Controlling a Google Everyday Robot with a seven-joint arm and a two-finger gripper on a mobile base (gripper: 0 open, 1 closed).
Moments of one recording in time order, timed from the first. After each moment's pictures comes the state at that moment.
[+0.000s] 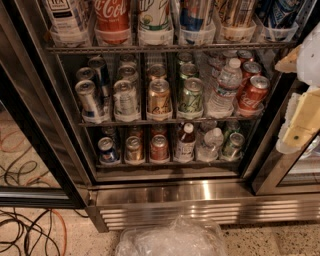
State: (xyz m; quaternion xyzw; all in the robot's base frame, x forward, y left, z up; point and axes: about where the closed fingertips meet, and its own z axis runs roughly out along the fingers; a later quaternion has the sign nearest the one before) arm 0.438 -0.217 0.976 -0.60 0.78 -0.03 0.16
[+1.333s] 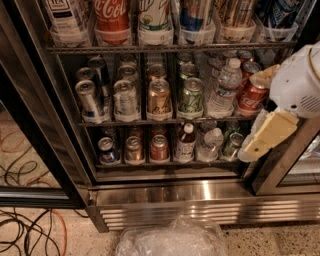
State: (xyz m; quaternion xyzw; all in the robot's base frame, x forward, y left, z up) arm 0.449 -0.171 0.944 -0.58 0.77 0.03 0.27
